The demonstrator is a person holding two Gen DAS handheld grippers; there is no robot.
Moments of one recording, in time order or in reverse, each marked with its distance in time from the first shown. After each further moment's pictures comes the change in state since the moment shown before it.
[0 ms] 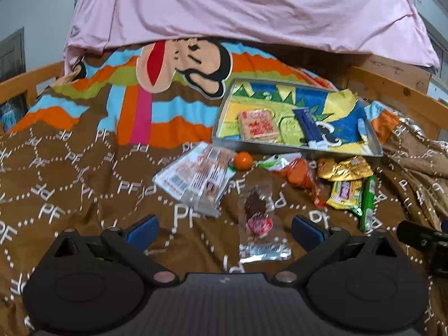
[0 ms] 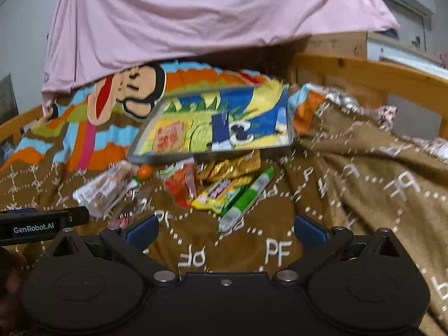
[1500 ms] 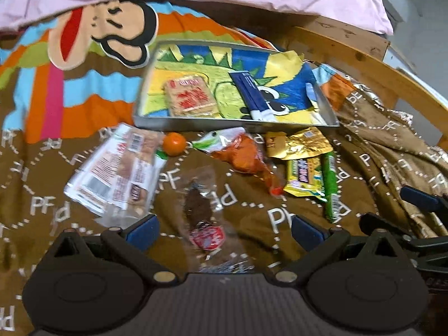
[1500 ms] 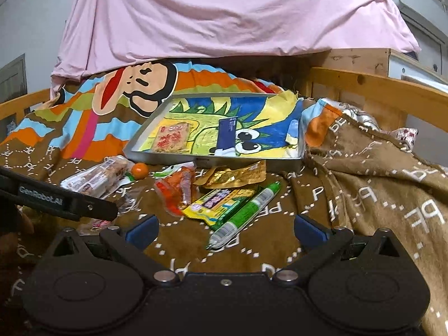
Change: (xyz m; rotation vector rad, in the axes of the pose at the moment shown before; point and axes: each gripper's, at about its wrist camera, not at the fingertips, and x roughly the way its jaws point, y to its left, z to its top) left arm 0.073 -0.009 0.030 0.110 0.180 -0.342; right arm 0.034 -0.009 0.004 -0.134 -0.103 0.003
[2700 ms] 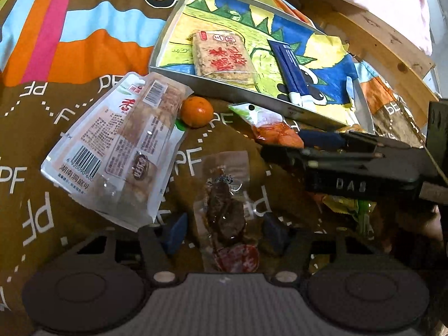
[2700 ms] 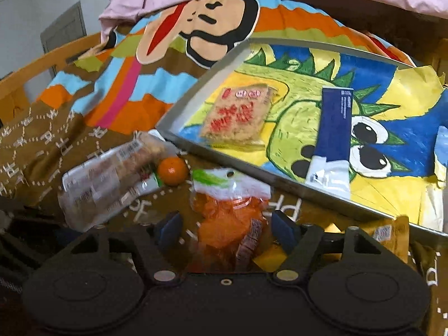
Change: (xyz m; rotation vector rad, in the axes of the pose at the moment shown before) left arm 0.054 0.053 0.019 -0.198 0.170 -0.061; right arm 0.186 0.035 0.066 -0.180 0.295 0.393
